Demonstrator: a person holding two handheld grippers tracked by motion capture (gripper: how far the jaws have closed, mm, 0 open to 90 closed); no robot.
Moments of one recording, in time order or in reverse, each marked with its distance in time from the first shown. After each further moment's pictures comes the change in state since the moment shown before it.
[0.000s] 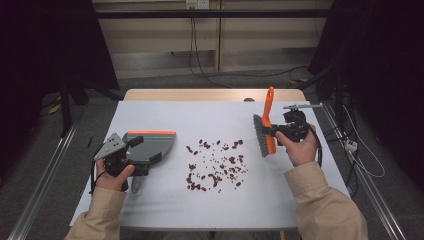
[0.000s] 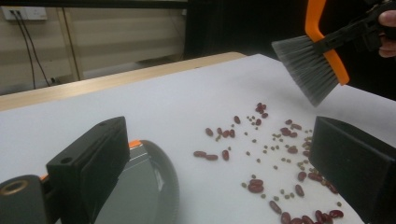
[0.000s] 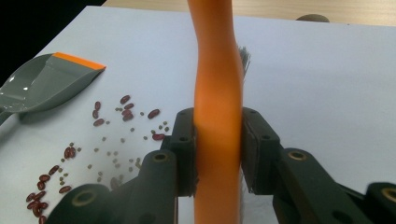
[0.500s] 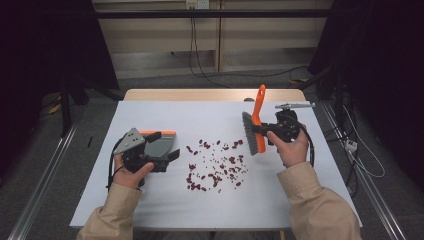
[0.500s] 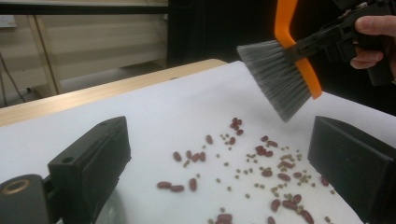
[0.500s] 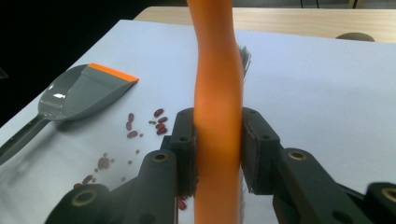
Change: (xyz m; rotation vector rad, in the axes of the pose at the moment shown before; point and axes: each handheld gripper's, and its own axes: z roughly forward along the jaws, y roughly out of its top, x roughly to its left) left arm -0.027 0.019 0.031 -0.010 -0.058 0.022; right arm 0.024 0.004 0.007 -0.050 0.084 -0.016
